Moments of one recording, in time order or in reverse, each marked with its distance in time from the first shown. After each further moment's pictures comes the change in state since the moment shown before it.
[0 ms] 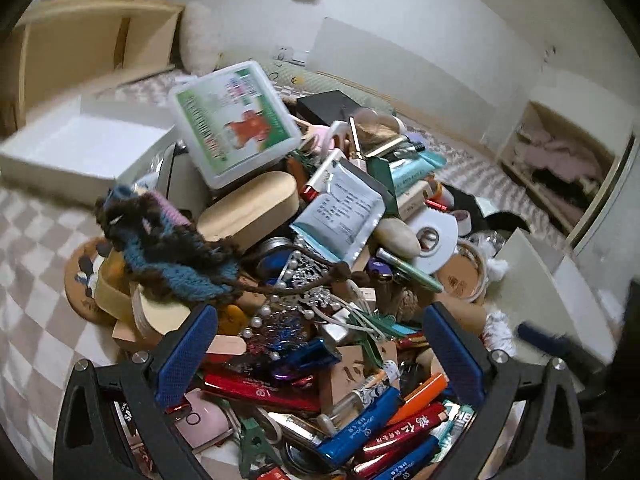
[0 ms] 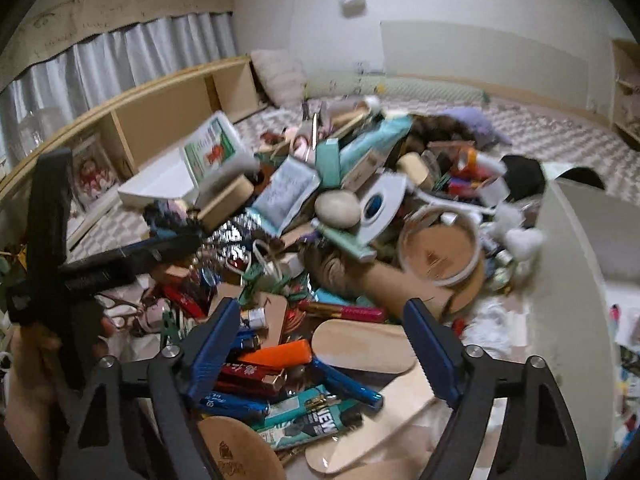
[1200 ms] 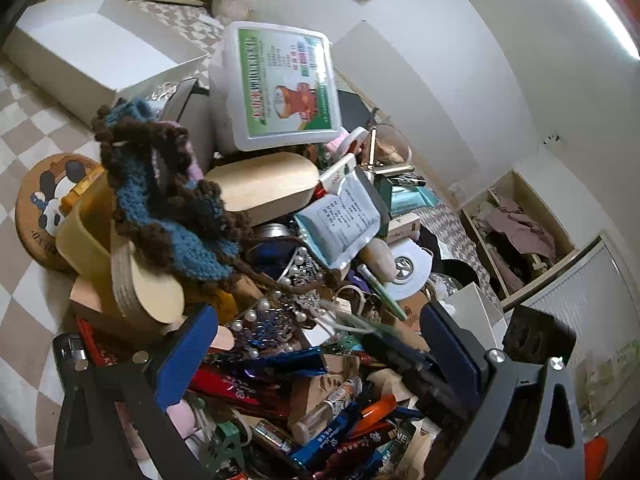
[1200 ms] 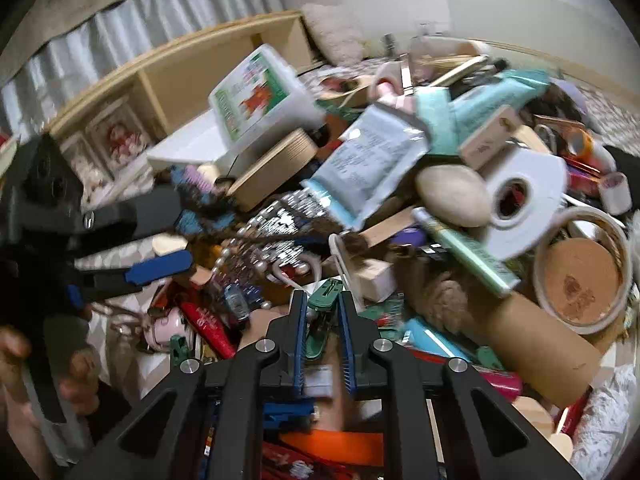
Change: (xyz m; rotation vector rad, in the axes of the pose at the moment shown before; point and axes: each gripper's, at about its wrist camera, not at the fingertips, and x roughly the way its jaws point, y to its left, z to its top) left arm 0.000 0.052 0.000 -0.264 0.041 -0.224; right arm 0.083 0.023 0.026 -0.018 0.099 0.189
